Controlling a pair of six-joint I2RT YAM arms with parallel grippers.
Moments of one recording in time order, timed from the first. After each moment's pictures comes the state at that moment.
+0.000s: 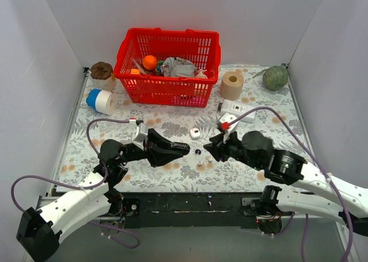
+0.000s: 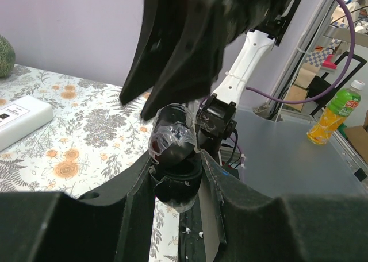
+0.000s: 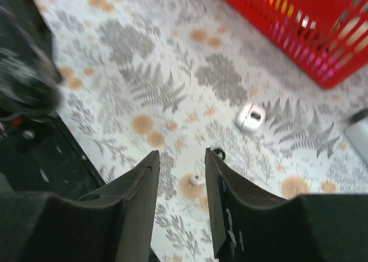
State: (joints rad) left arm -0.68 0.74 0.39 0.69 0.78 -0.47; right arm 1.15 0.74 0.89 -0.38 0.20 0.13
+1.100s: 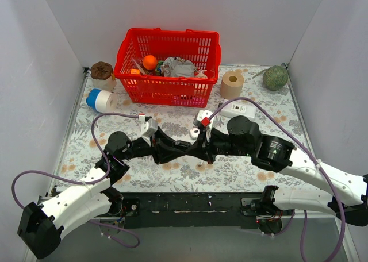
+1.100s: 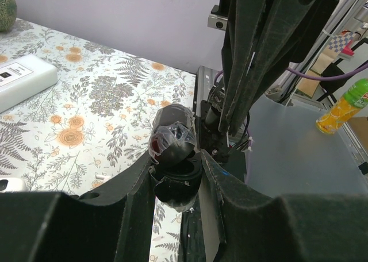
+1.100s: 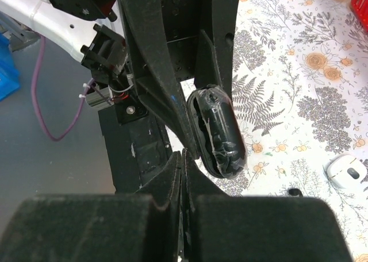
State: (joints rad) left arm -0.68 0.79 0.46 0.50 0.76 -0.40; right arm 1.15 0.98 1.09 -0.43 -0.23 0.13
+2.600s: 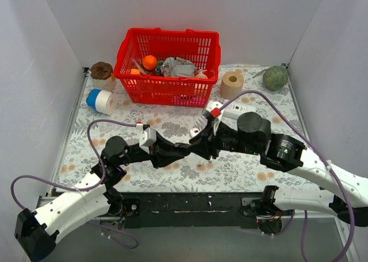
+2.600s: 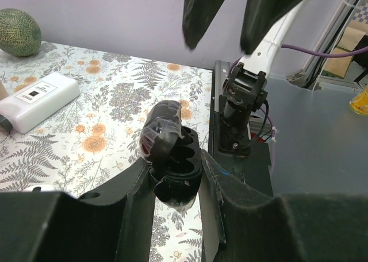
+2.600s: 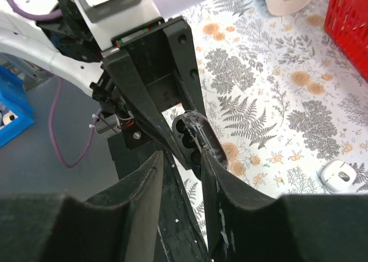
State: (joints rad) left arm -0.74 0.69 0.45 0.40 0.69 -0.21; right arm 1.15 0.98 1.18 -0.45 -0.16 0.21
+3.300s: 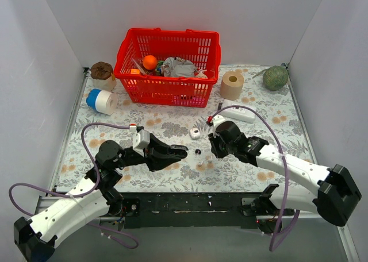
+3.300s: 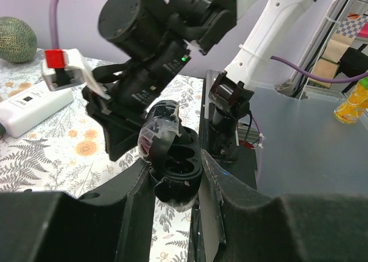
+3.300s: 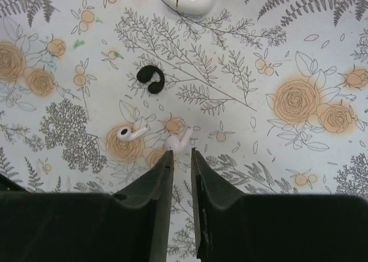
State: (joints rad) left arm -0.74 0.60 0.45 0.35 0.69 -0.27; right arm 0.87 1.11 0.71 -0.41 0.09 0.24
